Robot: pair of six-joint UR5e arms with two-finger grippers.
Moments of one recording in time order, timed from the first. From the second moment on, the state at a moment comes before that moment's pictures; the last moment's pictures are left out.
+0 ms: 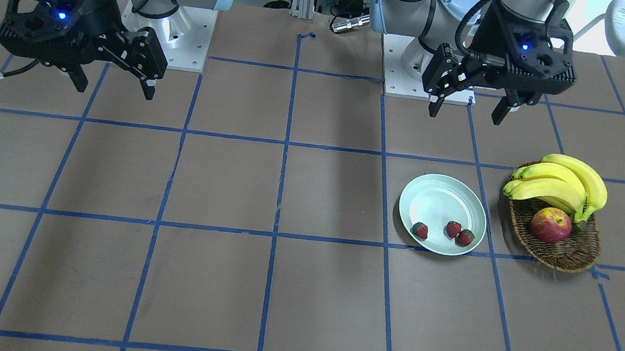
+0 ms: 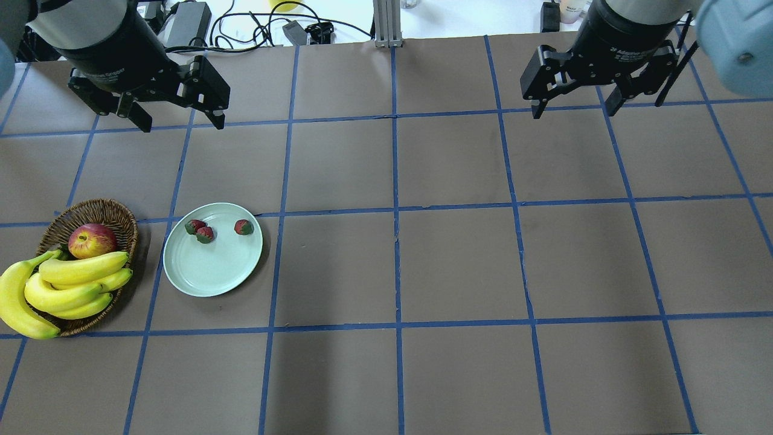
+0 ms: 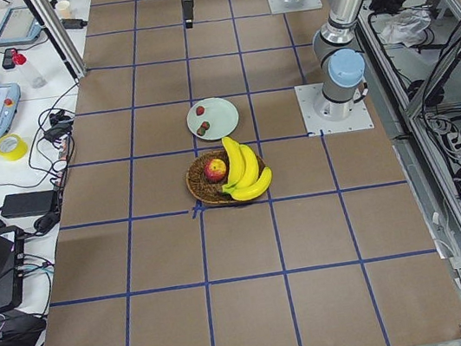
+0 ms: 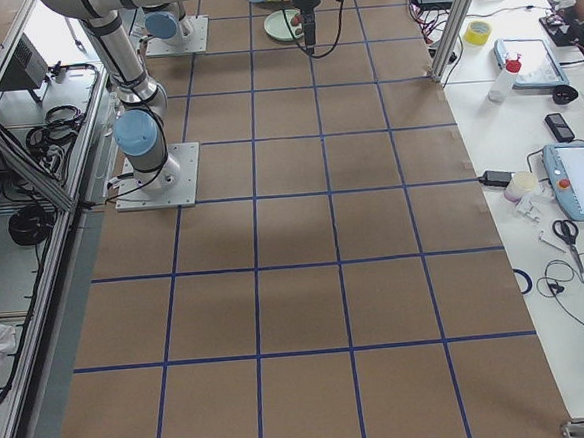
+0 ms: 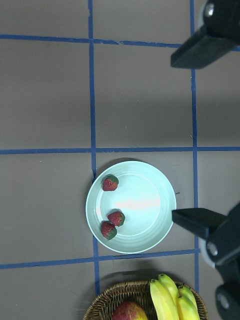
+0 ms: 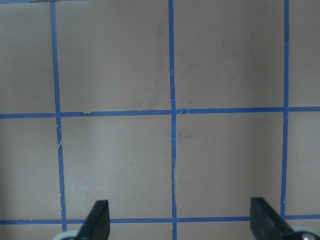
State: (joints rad) left arm -1.56 -1.52 -1.52 -1.58 1.58 0.00; right arm 1.60 -1.58 1.52 -1.59 -1.56 0.01
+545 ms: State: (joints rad) left arm -1.55 -1.52 -1.52 -1.60 1.57 0.00; right arm 1.62 -1.57 1.52 -1.60 -1.56 0.01
